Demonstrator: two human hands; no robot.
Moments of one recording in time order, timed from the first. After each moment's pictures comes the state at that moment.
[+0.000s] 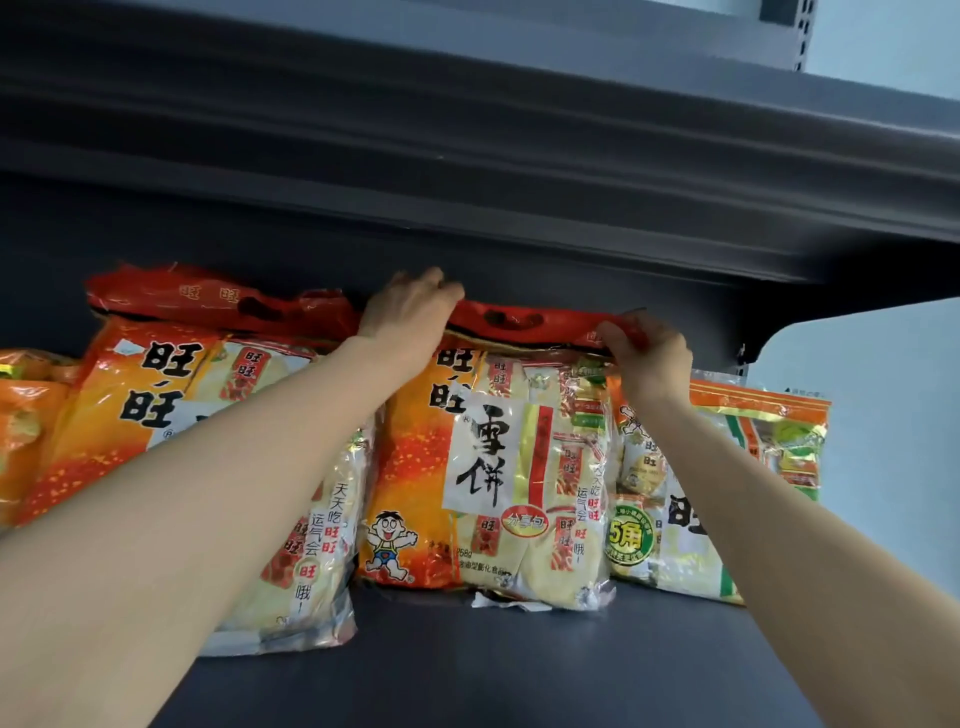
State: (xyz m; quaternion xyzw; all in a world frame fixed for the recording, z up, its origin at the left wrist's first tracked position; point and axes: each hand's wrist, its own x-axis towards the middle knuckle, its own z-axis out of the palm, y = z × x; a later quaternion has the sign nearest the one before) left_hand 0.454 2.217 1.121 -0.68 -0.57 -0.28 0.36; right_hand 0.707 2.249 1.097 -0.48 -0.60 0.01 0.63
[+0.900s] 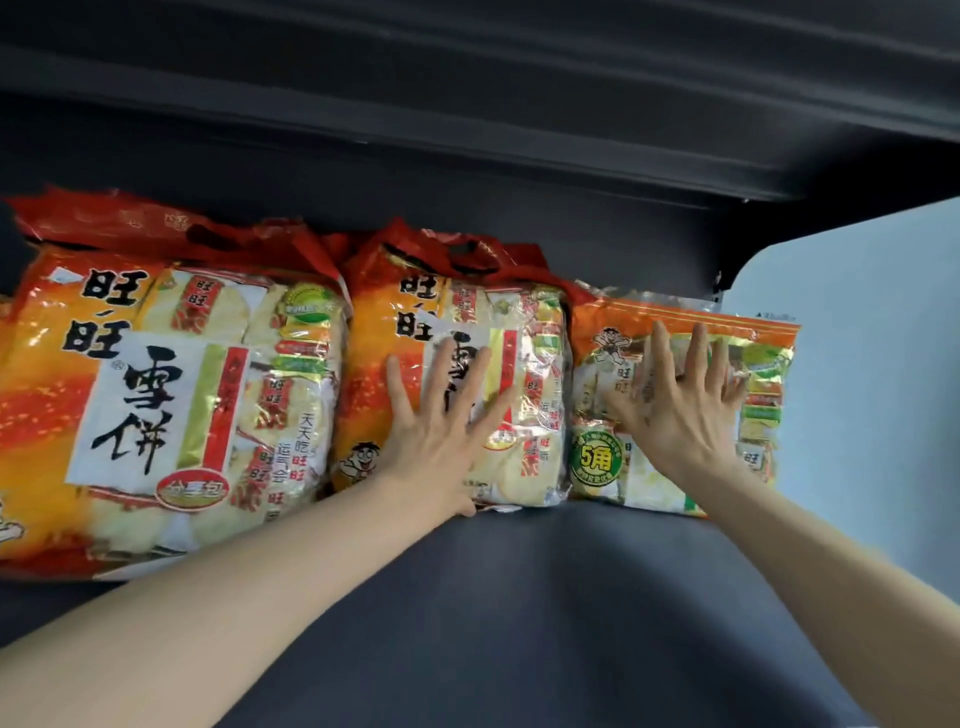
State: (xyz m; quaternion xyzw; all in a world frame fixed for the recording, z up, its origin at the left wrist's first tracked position) left_hand 0.520 2.177 0.954 -0.74 -0.57 -0.09 0.35; right_hand 0.798 2.240 0.976 -0.65 -0.63 -0.27 0.33
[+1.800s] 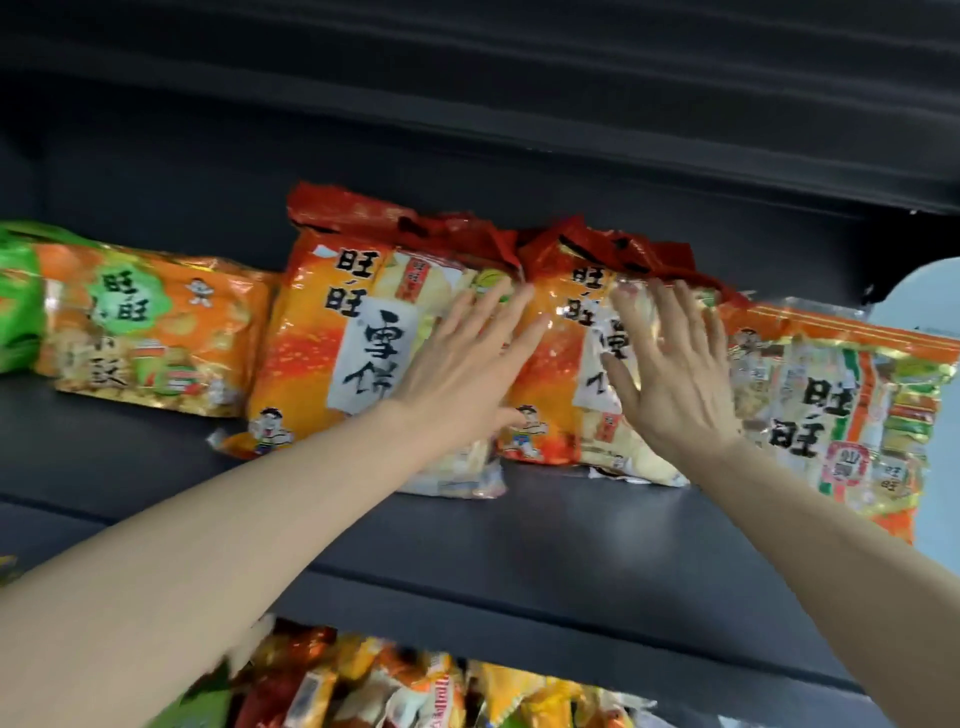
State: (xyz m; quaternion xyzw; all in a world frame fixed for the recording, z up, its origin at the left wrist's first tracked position) left_hand 0.394 2.093 0.993 -0.74 -0.53 -0.17 0.38; right_hand 0.628 2.162 0.996 -0.42 -0.74 -0.37 0.37
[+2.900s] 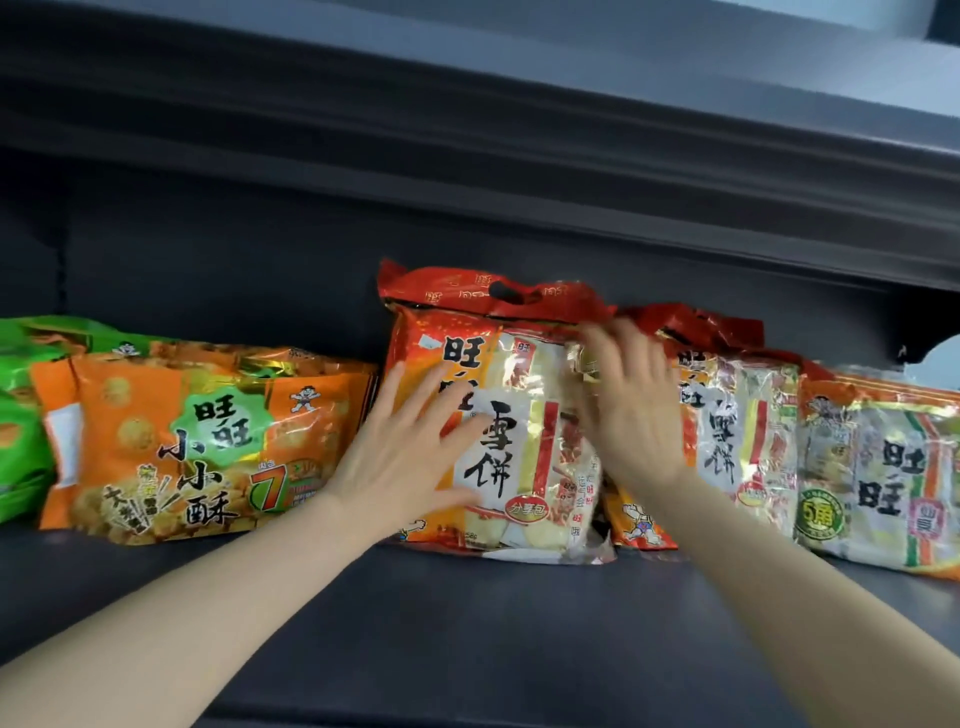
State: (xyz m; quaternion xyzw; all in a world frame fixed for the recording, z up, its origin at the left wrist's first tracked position) left_hand 0.187 2.108 0.979 -0.74 -0.48 -0.18 0.43; right_hand 0.432 2.159 1.024 -0.41 -0.68 -0.41 0.45
